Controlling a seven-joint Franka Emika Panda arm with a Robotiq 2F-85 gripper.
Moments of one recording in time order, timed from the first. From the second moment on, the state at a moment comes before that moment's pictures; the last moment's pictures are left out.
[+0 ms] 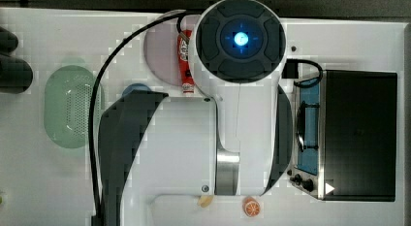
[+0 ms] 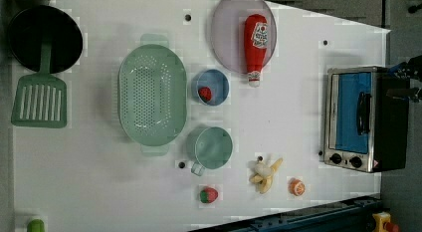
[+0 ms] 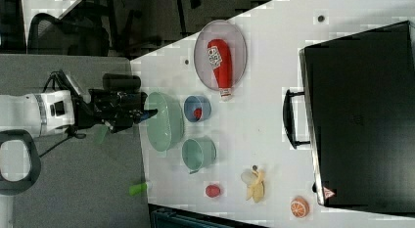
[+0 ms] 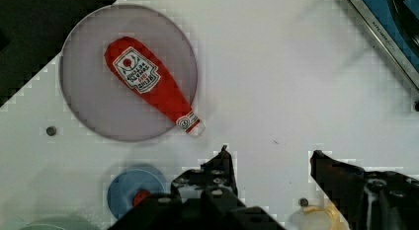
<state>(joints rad) -0.02 -0.02 0.01 -1.77 -0.02 0.18 -0.06</state>
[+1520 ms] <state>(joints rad) -0.07 0.31 0.07 -1.72 0.03 0.31 -0.11</state>
